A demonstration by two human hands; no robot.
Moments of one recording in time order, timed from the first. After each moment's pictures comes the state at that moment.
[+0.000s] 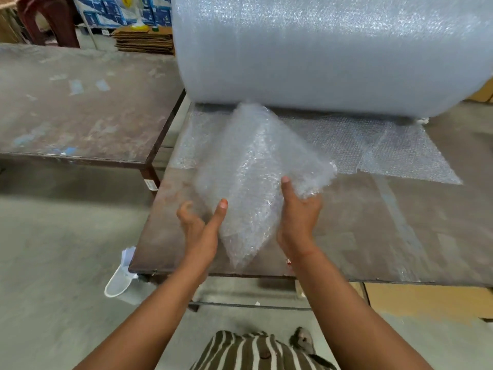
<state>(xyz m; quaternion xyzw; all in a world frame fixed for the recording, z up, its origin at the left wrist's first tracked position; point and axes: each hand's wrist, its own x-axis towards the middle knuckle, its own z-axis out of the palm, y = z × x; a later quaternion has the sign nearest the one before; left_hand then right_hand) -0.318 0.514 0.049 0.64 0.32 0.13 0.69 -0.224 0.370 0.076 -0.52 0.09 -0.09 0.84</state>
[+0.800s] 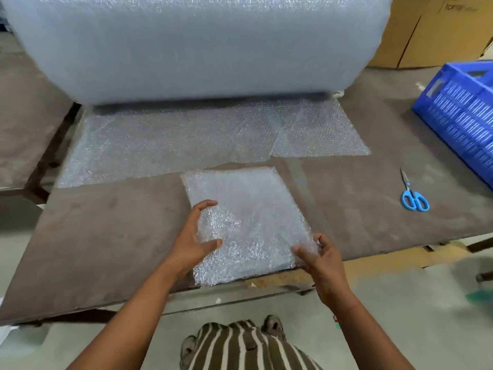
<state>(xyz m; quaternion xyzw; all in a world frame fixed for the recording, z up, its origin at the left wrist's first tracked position) -0.215 0.355 -0.019 0.79 0.04 -0.05 0.61 -0.226 0.029 -0.025 -0.65 0.19 0.08 0.73</state>
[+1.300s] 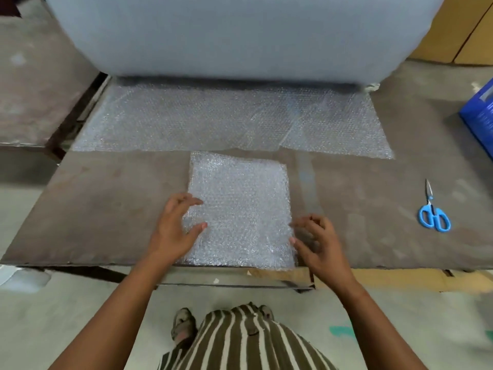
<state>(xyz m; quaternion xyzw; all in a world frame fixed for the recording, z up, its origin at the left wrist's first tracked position) -0.237 0.343 -0.034 0.91 0.07 0.13 0.39 -0.175 -0.026 -0.029 -0.86 -0.19 0.03 0.48</state>
